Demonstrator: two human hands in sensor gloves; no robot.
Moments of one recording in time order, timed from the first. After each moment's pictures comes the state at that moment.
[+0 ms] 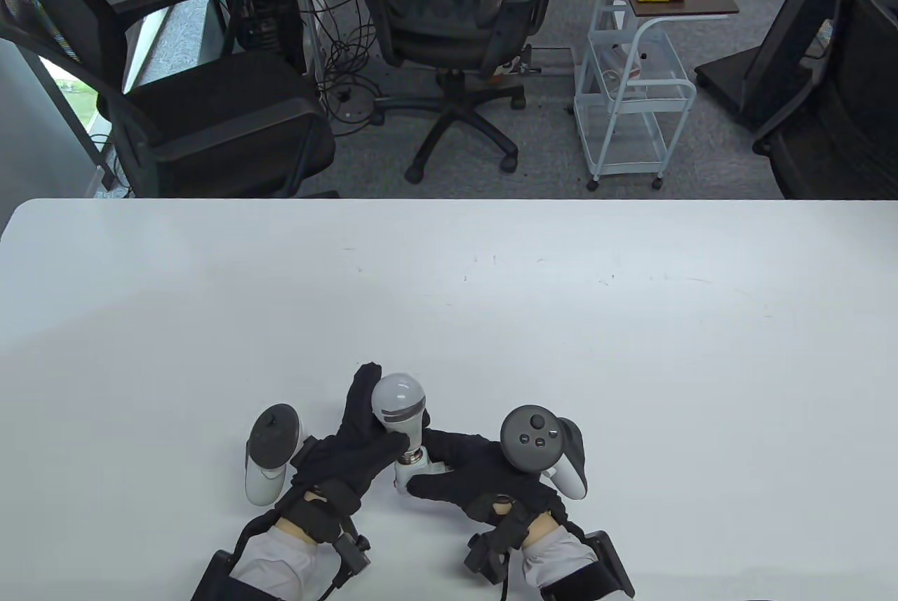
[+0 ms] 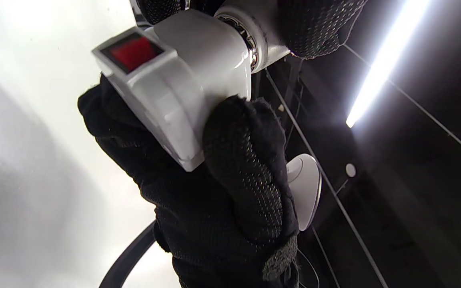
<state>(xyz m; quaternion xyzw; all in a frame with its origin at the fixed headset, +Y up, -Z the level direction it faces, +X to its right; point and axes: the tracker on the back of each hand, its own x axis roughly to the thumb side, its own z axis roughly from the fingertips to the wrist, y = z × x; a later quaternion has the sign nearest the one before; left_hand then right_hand) -0.188 -0.727 -0.290 -0.13 -0.28 0.64 0.71 0.044 -0.720 -0.280 0.23 0.10 0.82 0.51</state>
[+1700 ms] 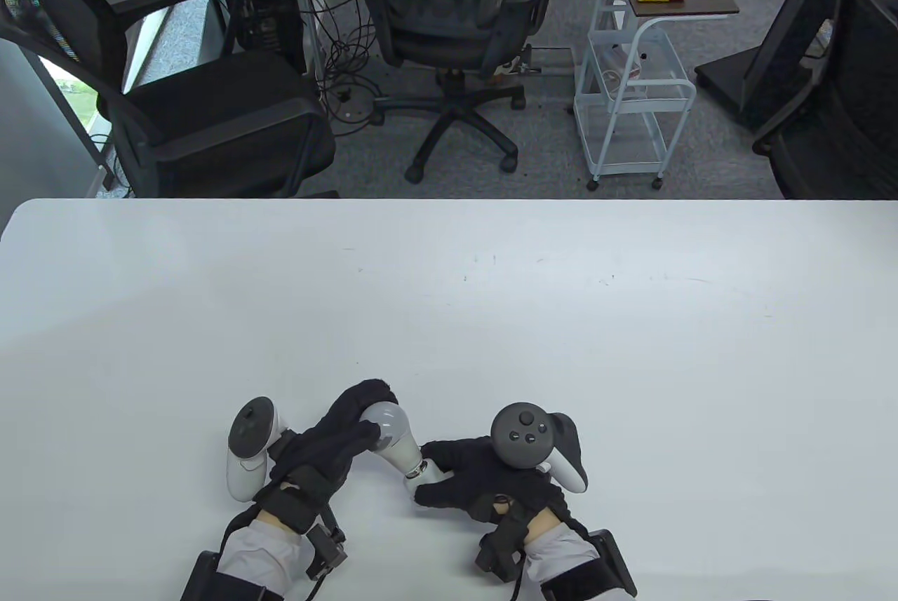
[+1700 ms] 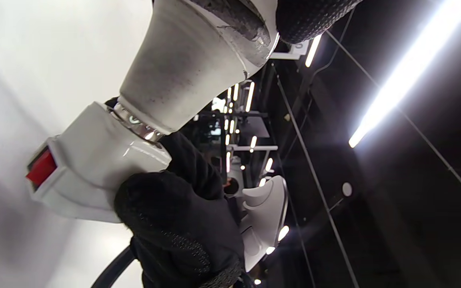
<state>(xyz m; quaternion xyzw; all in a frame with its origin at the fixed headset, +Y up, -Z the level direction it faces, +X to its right) -0.212 -0.732 -0.298 -0.17 -0.25 0.67 0.68 0.047 -0.729 -0.285 0.22 0.14 0.87 0.43</state>
